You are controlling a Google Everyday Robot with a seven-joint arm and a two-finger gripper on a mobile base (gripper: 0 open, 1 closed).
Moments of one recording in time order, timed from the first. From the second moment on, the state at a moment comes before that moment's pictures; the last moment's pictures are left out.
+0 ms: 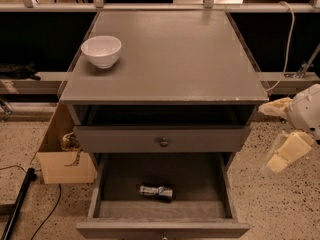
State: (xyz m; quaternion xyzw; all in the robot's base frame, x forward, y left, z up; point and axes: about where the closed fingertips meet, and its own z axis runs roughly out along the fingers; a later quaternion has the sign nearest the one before) arm 0.427 -0.230 0.839 -0.55 0.78 0.17 0.23
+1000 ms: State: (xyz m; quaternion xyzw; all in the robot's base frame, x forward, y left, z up) arm 0.434 -0.192 0.747 -0.53 0.77 0.25 0.24
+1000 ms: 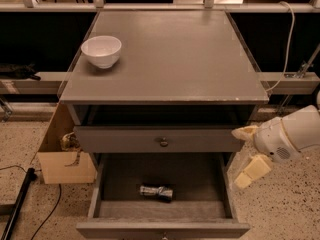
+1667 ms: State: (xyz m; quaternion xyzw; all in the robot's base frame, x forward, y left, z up) arm 0.426 -0.184 0.685 -0.49 0.79 0.26 0.24
